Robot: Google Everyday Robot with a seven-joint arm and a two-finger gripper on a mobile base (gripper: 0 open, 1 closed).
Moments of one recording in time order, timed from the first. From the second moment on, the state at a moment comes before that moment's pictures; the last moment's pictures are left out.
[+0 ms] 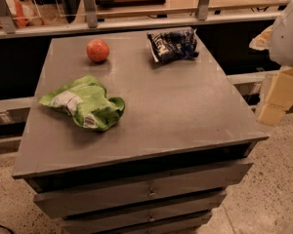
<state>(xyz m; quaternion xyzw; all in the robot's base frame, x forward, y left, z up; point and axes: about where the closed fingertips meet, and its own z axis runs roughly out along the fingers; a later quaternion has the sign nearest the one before) 0.438 -0.217 0.977 -0.60 0.78 -0.03 0.16</state>
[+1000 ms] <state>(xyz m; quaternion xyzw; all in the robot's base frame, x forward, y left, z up) 0.496 -0.257 0.991 -0.55 0.76 0.00 0.33</state>
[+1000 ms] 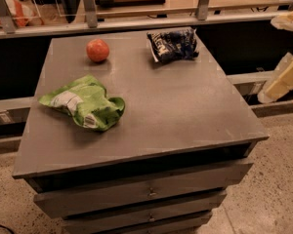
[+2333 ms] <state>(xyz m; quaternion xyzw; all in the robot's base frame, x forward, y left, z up) 0.622 -0.308 0.982 -0.36 0.79 0.09 0.48</state>
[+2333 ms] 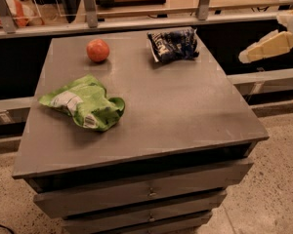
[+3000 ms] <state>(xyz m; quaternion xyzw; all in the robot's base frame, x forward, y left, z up) 0.633 -0.304 0.980 -0.36 0.79 0.08 0.50</state>
